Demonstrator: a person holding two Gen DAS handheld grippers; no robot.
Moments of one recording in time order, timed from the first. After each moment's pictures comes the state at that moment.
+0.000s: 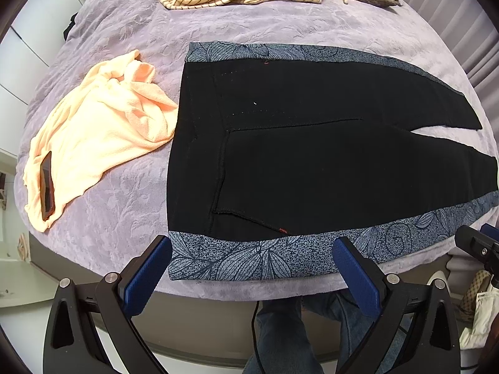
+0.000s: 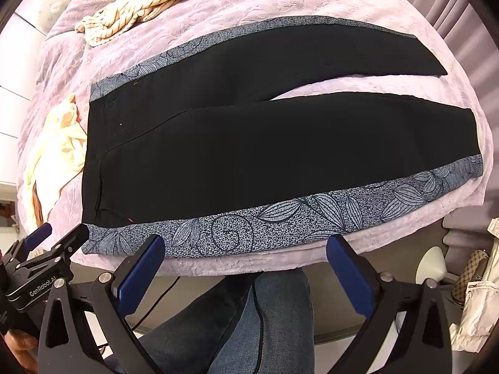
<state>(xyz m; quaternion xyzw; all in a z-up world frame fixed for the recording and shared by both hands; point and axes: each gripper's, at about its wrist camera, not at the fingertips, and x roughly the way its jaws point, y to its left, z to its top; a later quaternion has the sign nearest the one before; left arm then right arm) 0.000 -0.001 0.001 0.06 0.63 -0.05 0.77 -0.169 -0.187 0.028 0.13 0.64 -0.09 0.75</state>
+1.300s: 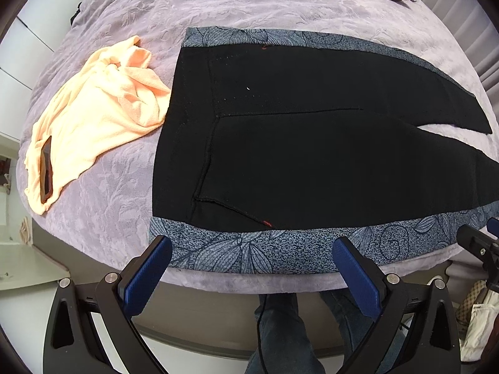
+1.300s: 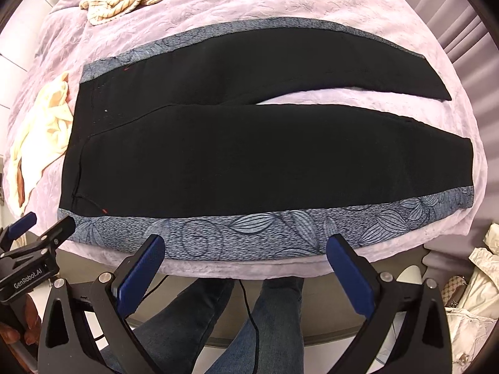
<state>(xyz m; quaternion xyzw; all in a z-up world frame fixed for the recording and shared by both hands) 0.000 -0.024 -0.013 0.08 0.65 0.01 0.75 -0.154 -0.205 0.017 0.07 0.66 -0.08 0.74</state>
